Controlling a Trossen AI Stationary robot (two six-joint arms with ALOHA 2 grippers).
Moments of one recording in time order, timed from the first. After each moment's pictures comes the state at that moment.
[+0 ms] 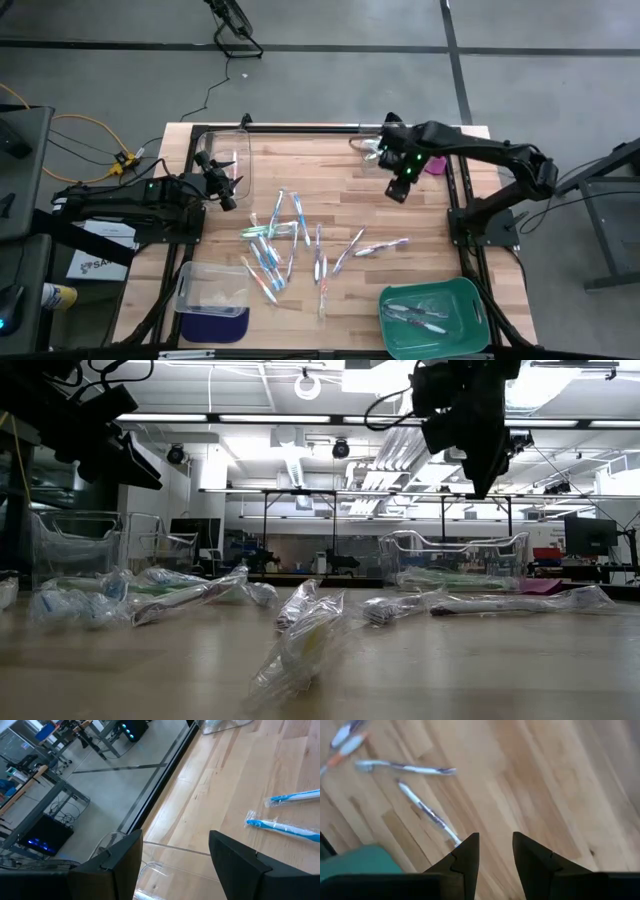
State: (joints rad) left arm 0.07 0.36 0.38 -0.47 -0.71 0.24; right arm -0.41 1.44 1.21 -1.22 -0.27 0.14
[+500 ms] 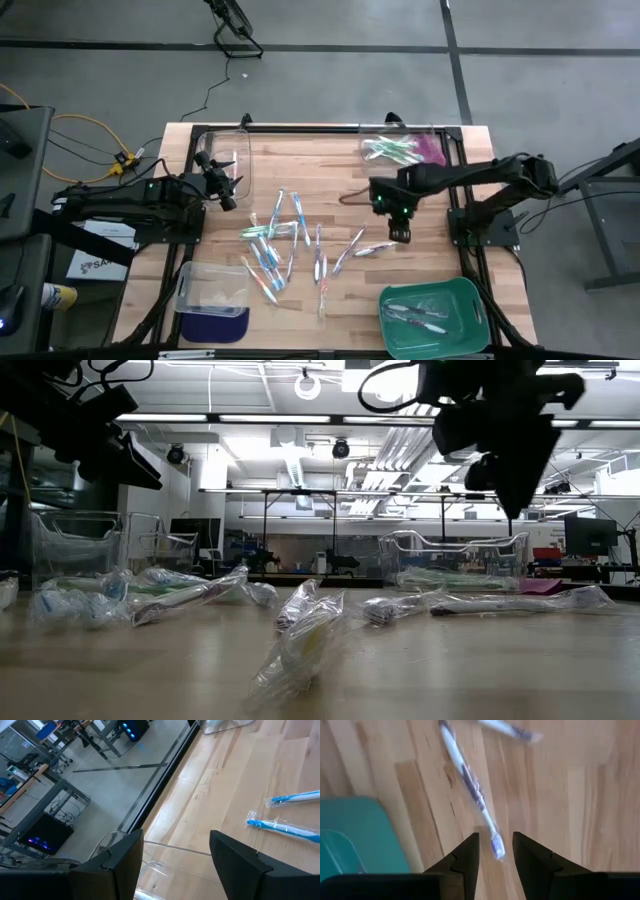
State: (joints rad) left arm 0.07 0.36 0.38 -0.47 -0.71 0.23; right arm -0.06 1.44 1.05 -1.04 -0.24 0.16
